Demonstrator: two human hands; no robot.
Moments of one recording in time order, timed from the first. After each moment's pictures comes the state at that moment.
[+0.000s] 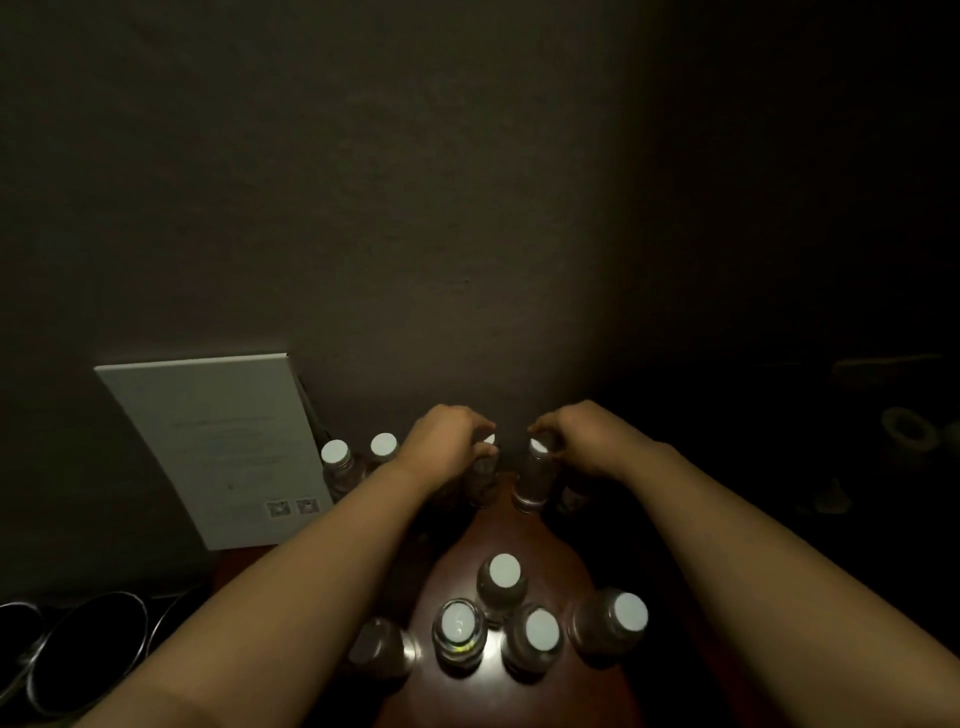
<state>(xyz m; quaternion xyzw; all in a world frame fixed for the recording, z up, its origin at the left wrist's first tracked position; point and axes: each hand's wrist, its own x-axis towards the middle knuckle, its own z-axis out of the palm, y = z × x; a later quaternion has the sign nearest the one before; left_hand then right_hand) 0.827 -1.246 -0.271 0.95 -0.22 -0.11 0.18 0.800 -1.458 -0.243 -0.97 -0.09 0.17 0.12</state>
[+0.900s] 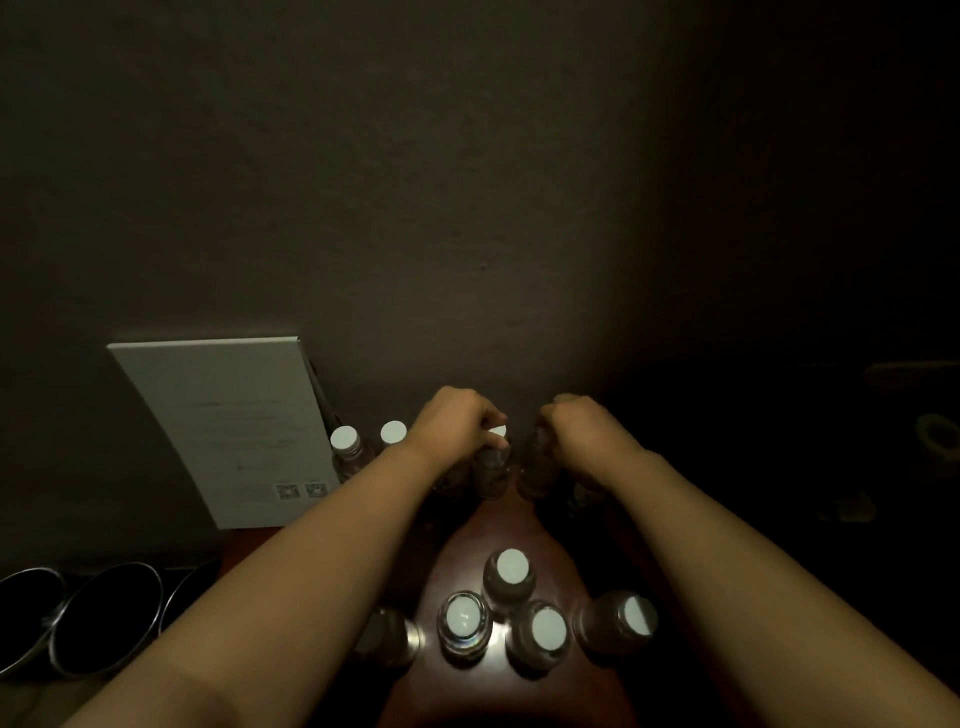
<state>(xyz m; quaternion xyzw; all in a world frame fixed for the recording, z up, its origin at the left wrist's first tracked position) 0.837 -1.248 -0.269 0.95 -0.18 -0.14 0.21 0.801 -1.435 -0.252 -0.98 -0.09 0.13 0.08</state>
